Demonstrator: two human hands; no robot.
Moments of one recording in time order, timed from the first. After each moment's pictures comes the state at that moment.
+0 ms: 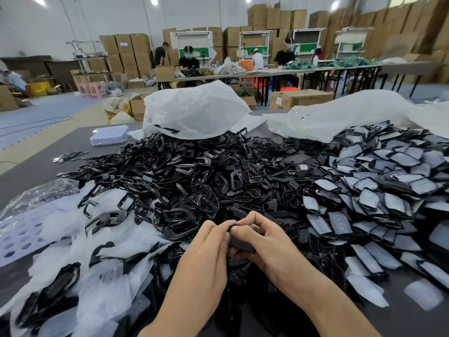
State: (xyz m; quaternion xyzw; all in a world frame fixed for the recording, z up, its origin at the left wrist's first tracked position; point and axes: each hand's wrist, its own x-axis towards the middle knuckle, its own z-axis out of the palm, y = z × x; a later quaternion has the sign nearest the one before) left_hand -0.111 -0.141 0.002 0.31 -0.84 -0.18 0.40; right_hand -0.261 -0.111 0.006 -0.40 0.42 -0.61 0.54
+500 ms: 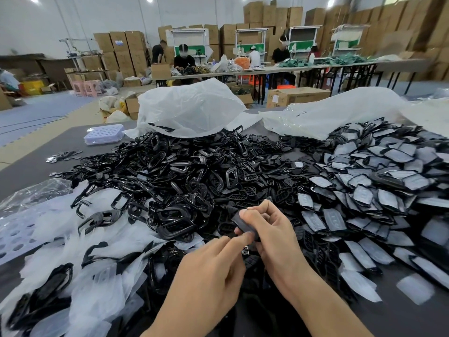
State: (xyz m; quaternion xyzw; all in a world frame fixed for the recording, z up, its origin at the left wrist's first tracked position) left_hand -0.115 -0.130 0.005 0.24 -0.90 -0.07 0.37; right_hand -0.265 -0.111 0.010 -0.33 0.45 -0.70 0.45
